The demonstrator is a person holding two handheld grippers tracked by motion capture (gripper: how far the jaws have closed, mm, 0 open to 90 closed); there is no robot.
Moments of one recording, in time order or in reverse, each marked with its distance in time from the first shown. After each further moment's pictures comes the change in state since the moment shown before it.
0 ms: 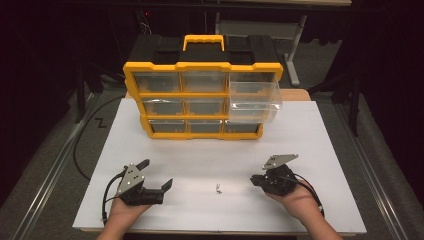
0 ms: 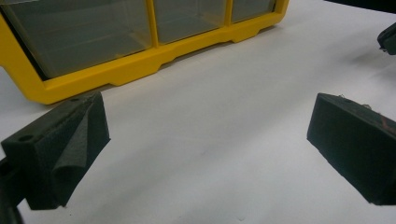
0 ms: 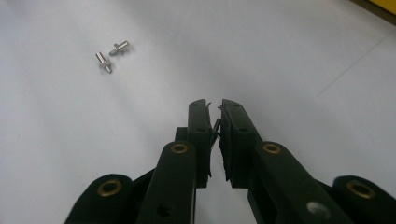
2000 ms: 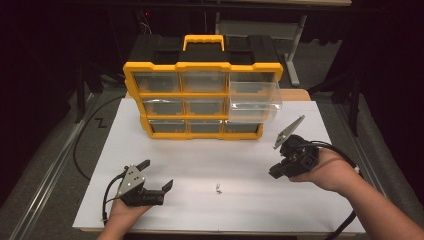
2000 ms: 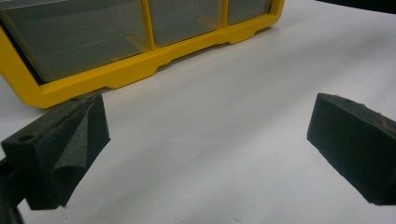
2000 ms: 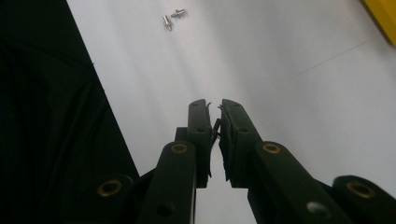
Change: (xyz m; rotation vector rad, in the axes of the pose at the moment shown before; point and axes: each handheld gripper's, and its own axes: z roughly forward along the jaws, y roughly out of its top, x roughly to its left) left arm -0.002 0.000 -0.001 -0.010 -0.010 0.013; right arm -0.016 0.081 -0.091 0.349 0.172 -0.168
